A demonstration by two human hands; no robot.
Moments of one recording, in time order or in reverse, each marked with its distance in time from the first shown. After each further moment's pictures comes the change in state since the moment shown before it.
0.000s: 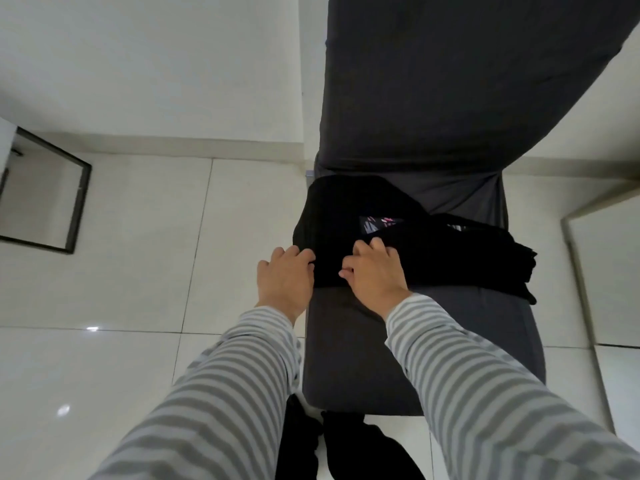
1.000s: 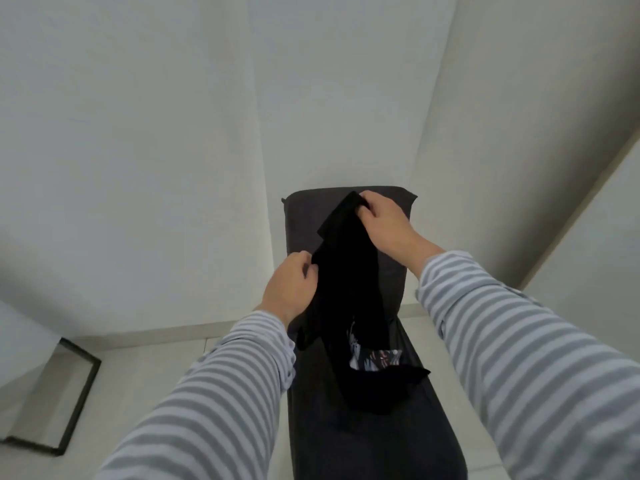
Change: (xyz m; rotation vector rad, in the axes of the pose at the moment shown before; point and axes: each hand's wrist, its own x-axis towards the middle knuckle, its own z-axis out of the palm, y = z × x) left_hand -0.119 0.103 -0.333 -0.572 0.419 0.380; right_hand -0.168 0.000 -0.431 0.709 0.734 0.001
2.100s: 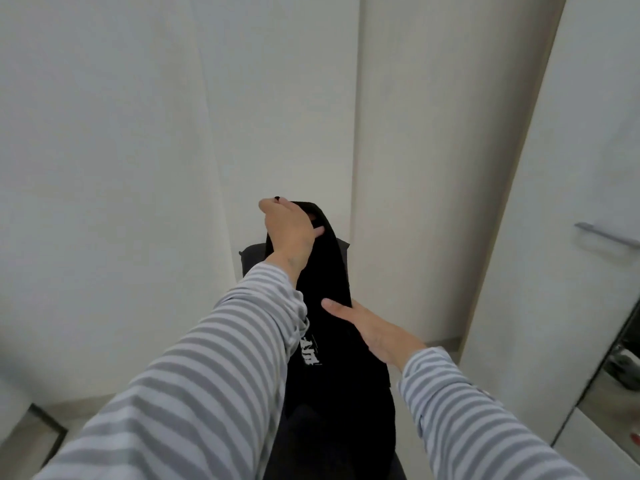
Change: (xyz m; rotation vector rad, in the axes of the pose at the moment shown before) left_hand -0.060 0.285 -0.018 -0.897 0.446 -0.135; right_hand -0.181 0.049 -0.104 0.687 -0.362 0.463
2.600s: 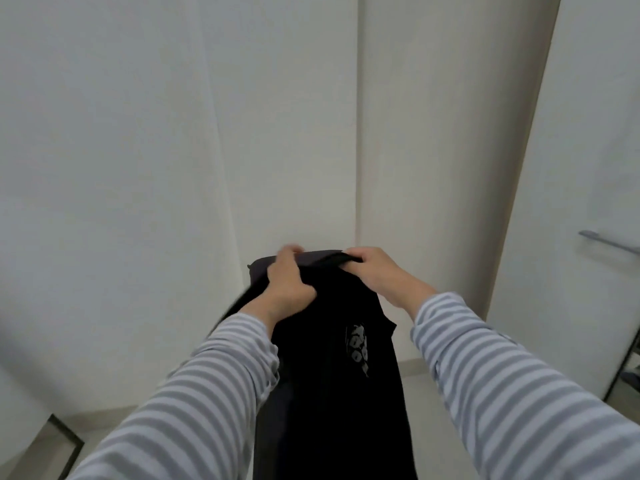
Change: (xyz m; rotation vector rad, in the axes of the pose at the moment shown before) left_hand -0.018 -0.045 -0.056 0.849 -0.365 0.131; right_hand -0.027 -0.094 -0.018 -0.342 0.192 -0.403
